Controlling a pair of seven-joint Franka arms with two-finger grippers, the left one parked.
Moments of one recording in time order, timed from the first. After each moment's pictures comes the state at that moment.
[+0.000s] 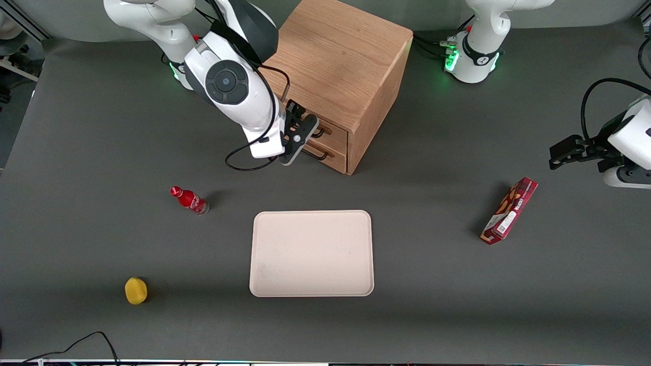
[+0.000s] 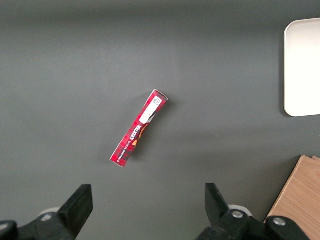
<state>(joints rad) 0.22 0.30 0.51 -1.69 0.10 1.85 -0.22</state>
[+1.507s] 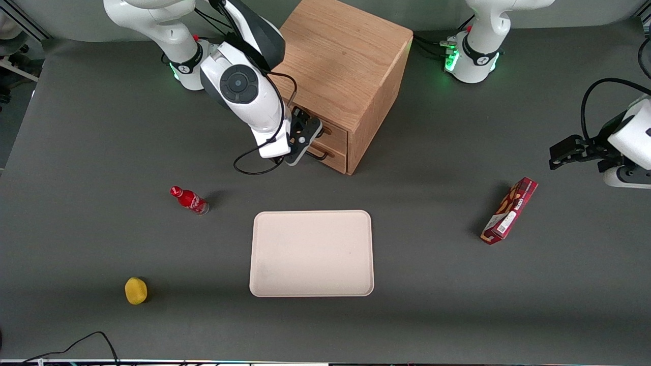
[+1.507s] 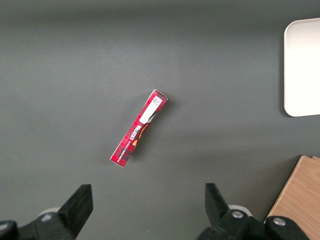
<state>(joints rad) 0.22 0.28 0.52 -1.85 0.06 2.05 -0.22</state>
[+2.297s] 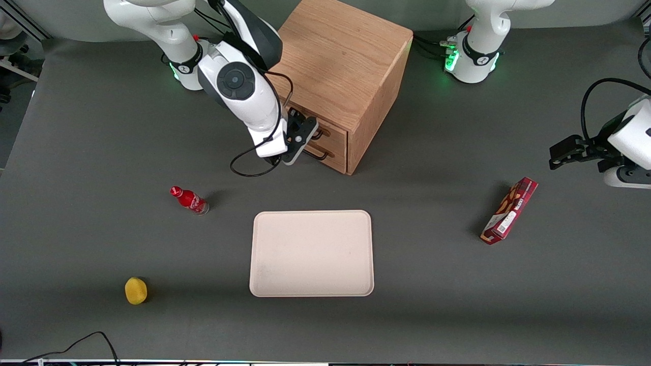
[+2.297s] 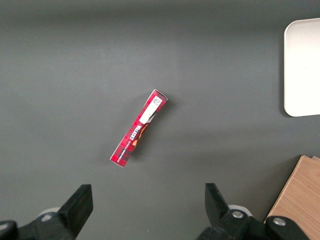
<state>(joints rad) 0.20 0.25 0.51 -1.89 0.05 2.09 -0.26</state>
